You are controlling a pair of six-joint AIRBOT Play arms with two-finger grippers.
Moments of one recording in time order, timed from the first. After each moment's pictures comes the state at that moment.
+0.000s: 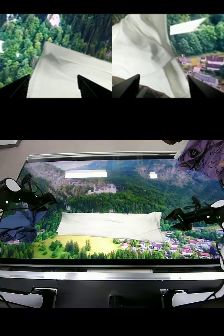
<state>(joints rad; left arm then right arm) 0.12 -1.64 1.59 1.28 -1.23 -1.71 -0.42 -1.67 1.32 -0.90 1.39 1.36</state>
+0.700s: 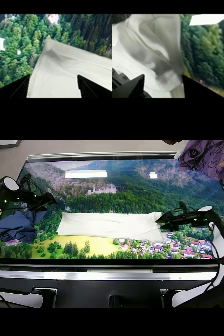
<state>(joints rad) 0.12 -1.64 1.60 1.29 -1.26 -1.71 -0.36 -1.83 1.31 -0.76 1.35 1.22</state>
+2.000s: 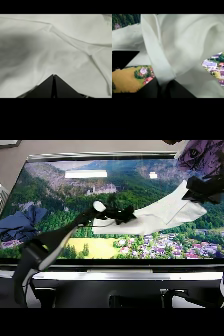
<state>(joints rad) -0.66 -2.05 1.76 0.43 -0.74 -1.70 -0.21 -1.41 1.86 -1.23 1.71 1.75</state>
